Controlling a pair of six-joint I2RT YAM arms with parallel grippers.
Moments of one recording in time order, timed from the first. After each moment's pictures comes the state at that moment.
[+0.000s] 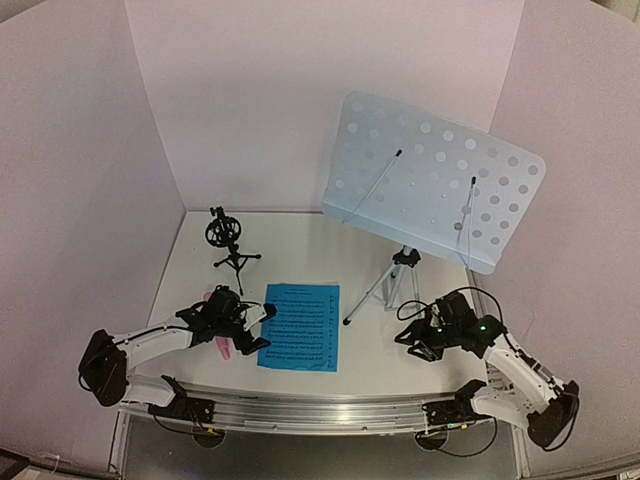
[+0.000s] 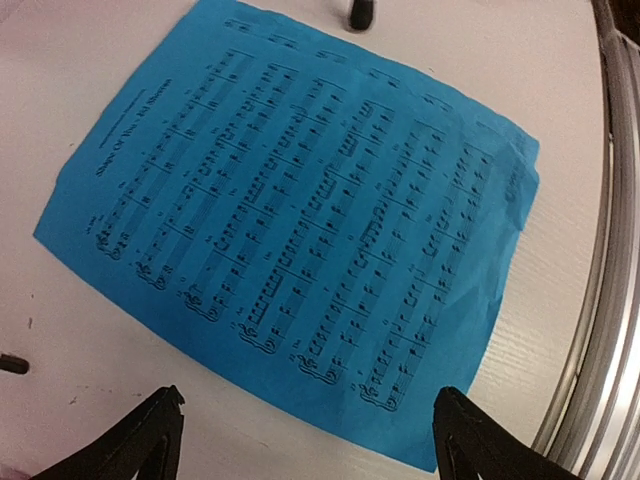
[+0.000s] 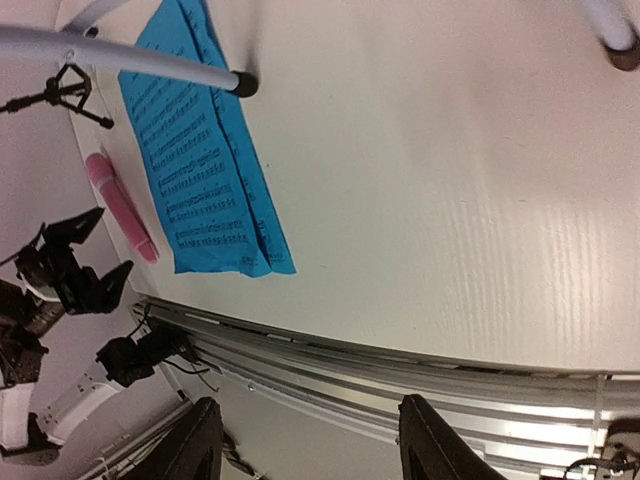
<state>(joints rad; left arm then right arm) -0.68 1.29 0.67 -0.28 0.31 0.39 0.52 0.92 0.73 -0.81 -0.44 1.07</state>
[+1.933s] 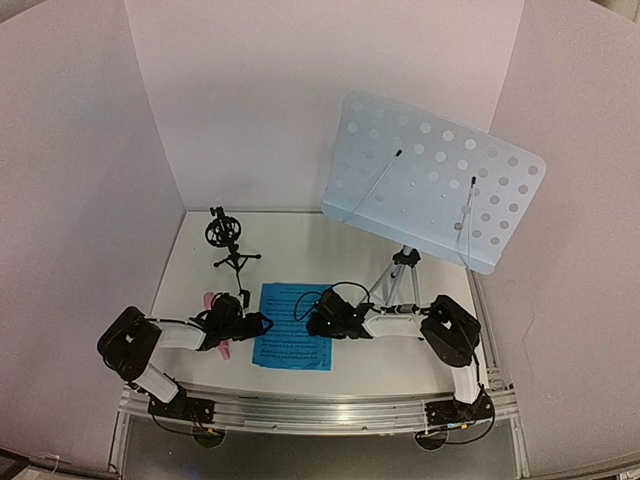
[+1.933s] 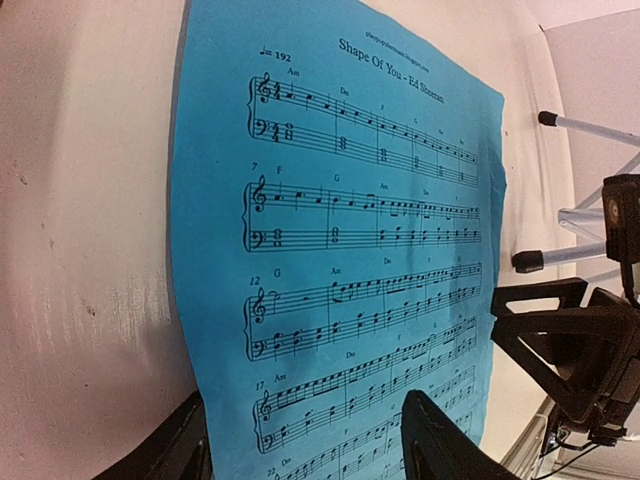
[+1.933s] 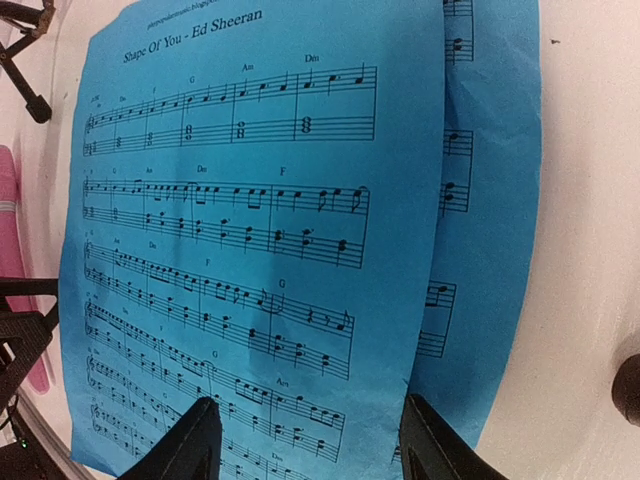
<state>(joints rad) -0.61 1.55 0.50 0.27 0.26 -0.80 0.98 2.06 1.28 -0.19 0.03 0.97</state>
